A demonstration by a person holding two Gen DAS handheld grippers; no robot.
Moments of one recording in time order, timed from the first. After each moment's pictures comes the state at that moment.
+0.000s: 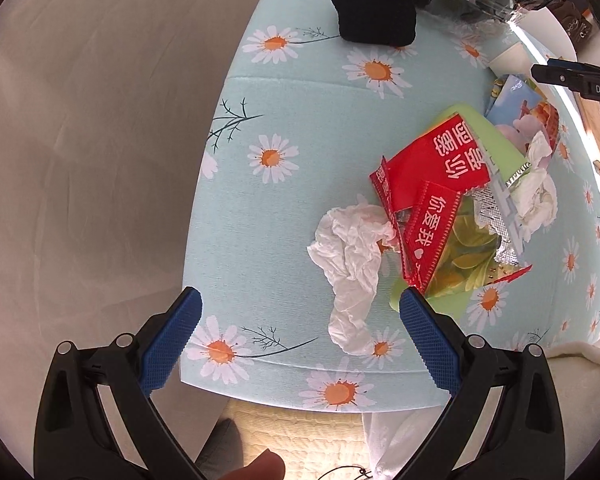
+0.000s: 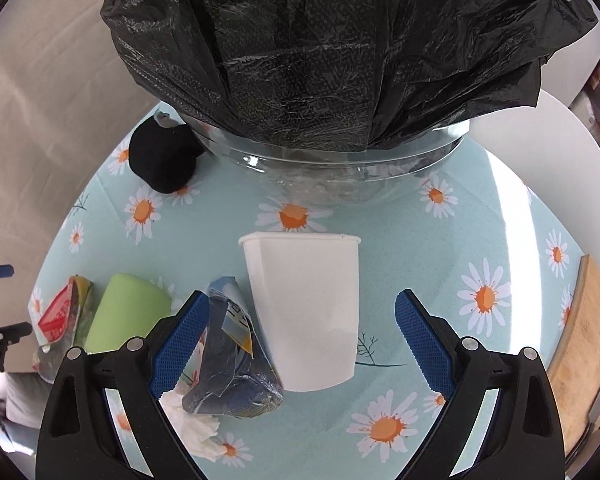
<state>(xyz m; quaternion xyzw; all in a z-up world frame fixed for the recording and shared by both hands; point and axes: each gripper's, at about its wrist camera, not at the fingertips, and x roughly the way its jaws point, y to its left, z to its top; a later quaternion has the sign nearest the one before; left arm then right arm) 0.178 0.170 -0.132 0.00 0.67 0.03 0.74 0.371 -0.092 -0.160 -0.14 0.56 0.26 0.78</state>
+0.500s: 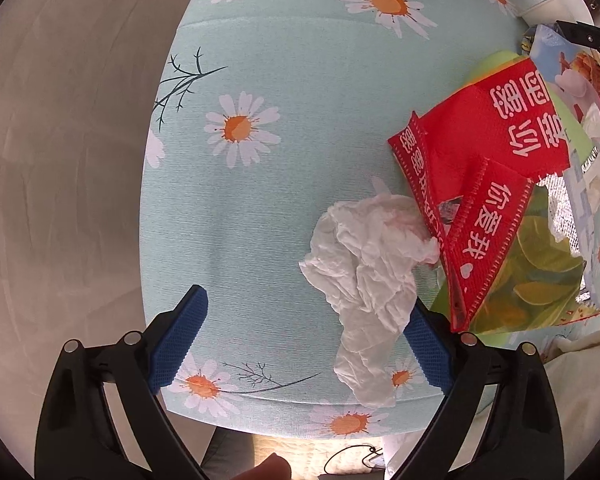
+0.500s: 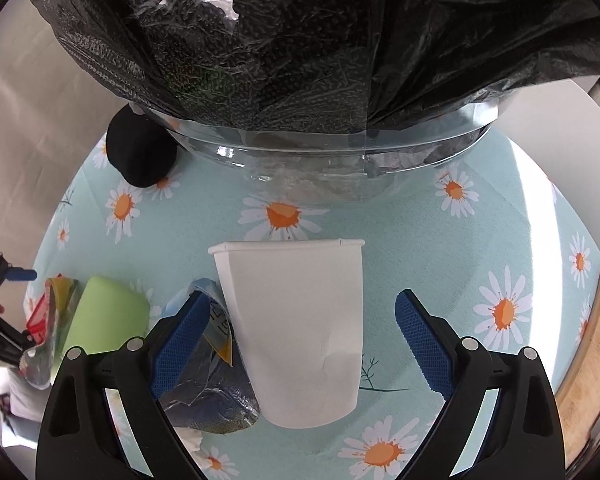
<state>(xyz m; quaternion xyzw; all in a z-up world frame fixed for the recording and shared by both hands) 0.206 0.169 -0.192 0.02 0.73 0.01 0.69 0.394 -0.086 -0.189 -0.14 0.58 0.27 0.76</state>
